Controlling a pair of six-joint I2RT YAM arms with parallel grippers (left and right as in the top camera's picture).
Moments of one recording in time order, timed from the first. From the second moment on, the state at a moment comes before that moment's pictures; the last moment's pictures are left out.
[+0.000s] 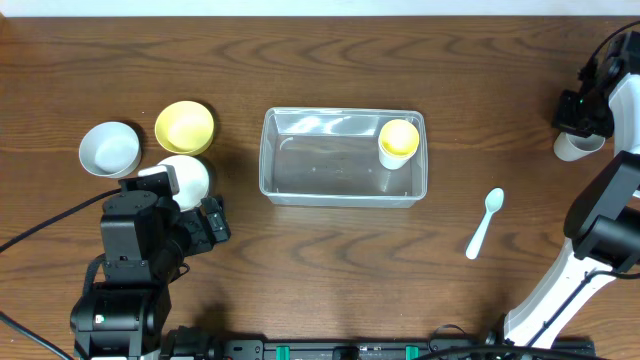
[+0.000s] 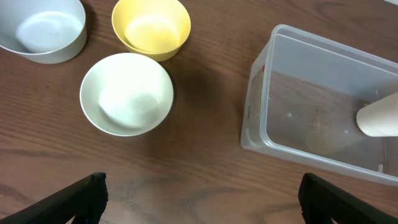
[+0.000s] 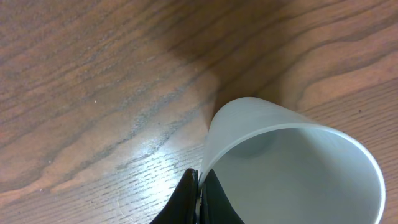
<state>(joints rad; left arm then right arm) -0.01 0.72 0.85 -0.92 0.05 -0.28 -0.40 2.19 1.87 -1.04 0.02 -0.01</state>
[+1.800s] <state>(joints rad) -0.01 0.72 0.85 -0.94 0.05 -0.28 0.49 1.65 1.48 -1.18 -0.08 -0.11</state>
